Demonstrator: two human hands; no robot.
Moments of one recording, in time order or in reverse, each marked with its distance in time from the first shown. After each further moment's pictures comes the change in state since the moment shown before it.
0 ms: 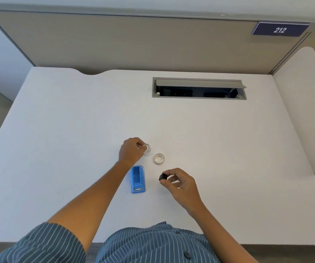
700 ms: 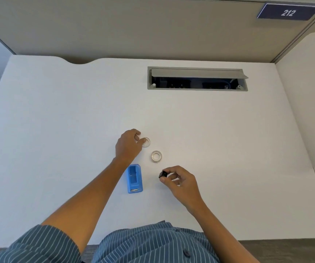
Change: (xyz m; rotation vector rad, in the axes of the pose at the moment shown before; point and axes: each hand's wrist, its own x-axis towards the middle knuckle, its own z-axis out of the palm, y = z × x) left_hand 0.017 0.004 0.008 0.051 0.027 0.053; right_hand 0.015 0.011 -0.003 0.004 0.026 0.071
